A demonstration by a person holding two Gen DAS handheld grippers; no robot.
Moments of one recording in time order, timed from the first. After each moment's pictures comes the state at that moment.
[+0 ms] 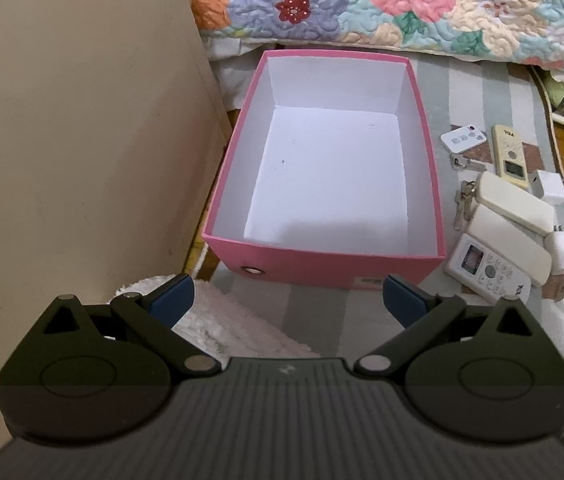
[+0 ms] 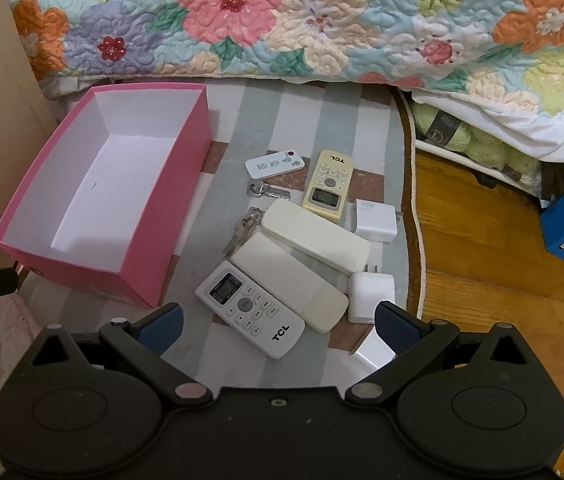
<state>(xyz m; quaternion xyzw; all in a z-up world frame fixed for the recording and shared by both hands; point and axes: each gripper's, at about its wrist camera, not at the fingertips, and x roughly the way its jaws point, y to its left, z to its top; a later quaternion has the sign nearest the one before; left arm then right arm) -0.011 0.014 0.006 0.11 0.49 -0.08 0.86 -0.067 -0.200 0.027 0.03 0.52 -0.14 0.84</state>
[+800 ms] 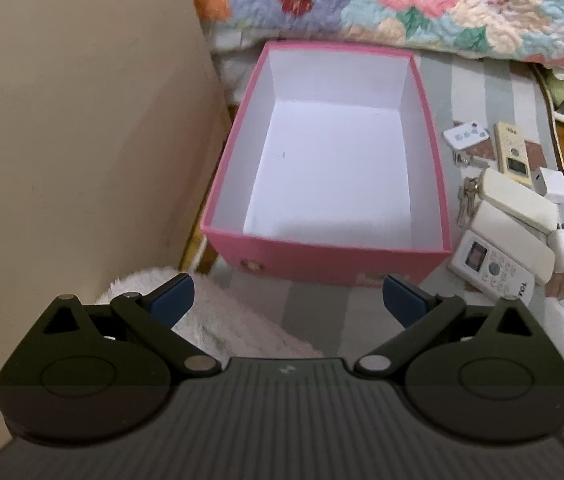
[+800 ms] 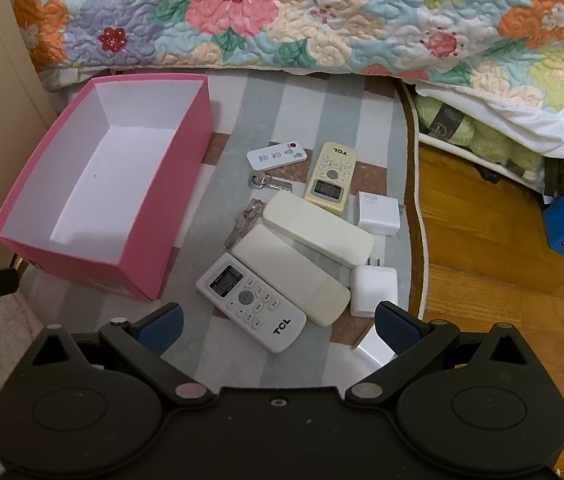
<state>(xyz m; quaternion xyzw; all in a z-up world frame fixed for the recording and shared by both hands) -0.013 0.019 -0.003 0.11 0.48 -0.09 0.86 -0.066 -0.201 0.022 0.03 0.53 -0.13 0.84</state>
